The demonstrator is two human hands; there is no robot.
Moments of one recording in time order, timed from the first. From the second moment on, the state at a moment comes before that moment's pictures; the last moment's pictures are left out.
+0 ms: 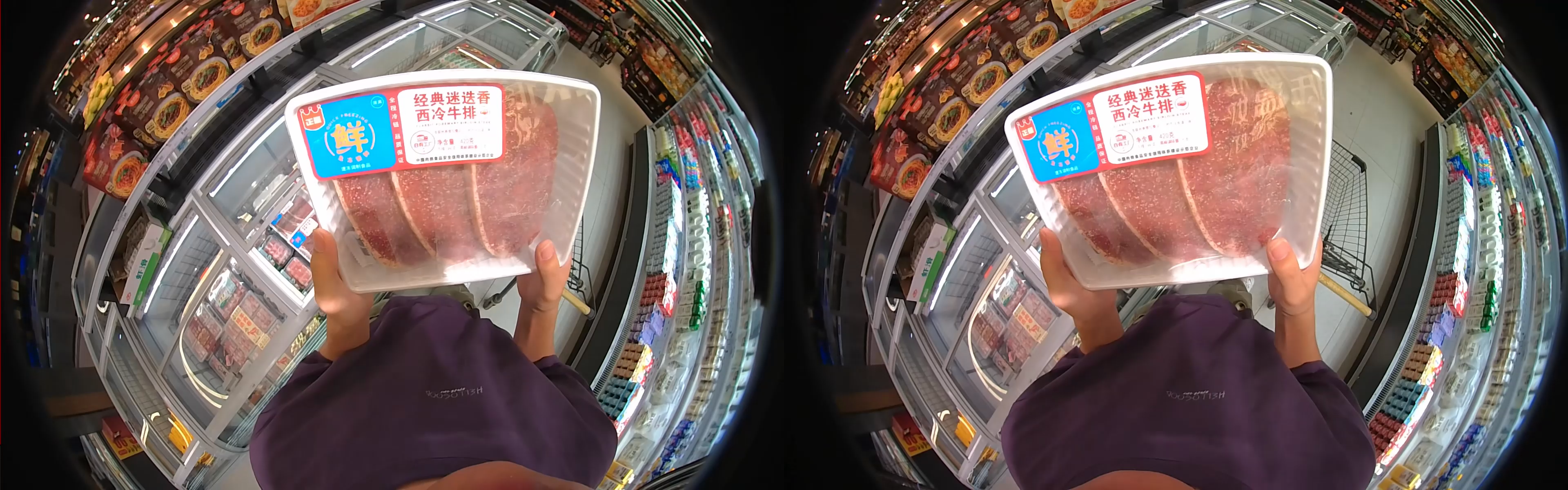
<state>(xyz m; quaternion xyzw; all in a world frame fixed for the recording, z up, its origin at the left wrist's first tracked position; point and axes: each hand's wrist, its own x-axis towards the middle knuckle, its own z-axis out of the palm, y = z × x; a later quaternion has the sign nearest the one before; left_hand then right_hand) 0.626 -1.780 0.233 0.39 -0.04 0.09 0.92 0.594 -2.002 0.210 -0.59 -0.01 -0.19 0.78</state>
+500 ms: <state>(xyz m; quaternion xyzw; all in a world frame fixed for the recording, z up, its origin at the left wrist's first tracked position) 0.626 -1.780 0.228 0.37 -0.03 0.10 0.92 0.594 -2.007 0.204 -0.59 -0.02 -0.19 0.79</state>
